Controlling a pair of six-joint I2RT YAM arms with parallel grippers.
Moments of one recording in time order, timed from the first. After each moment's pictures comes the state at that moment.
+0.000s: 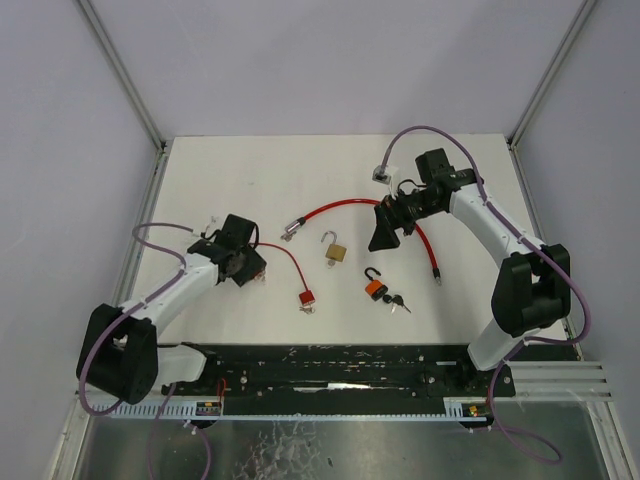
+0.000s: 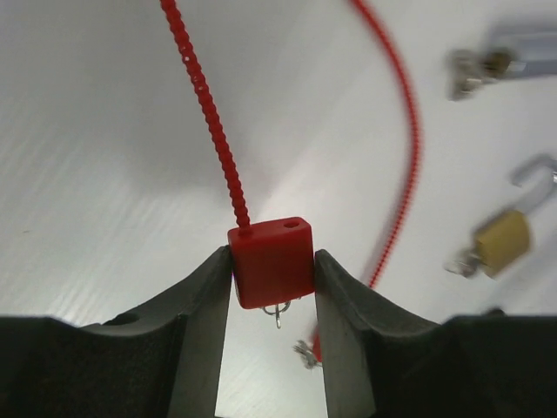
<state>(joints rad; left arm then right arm) -0.36 1.29 0.73 -0.58 -0.17 -1.10 0.28 1.65 1.35 -0.87 -0.86 -0.45</state>
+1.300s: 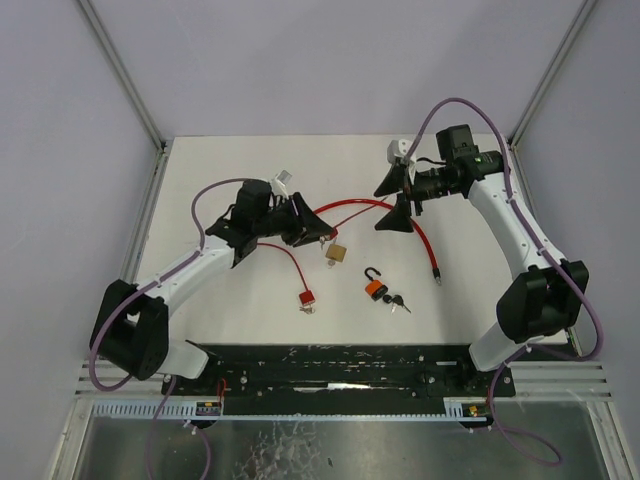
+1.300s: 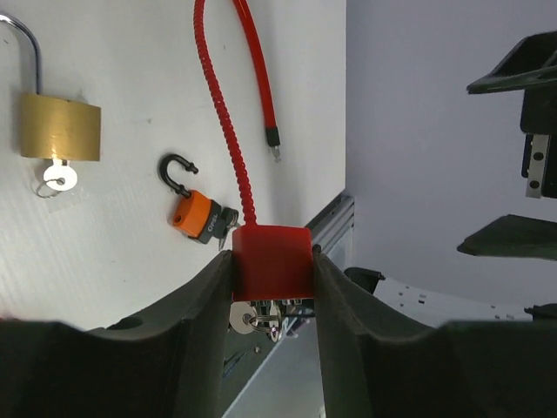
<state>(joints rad) -0.45 1.39 0.92 -0.01 0.56 -0.99 0.23 1.60 1.56 -0.95 -1.13 -0.79</state>
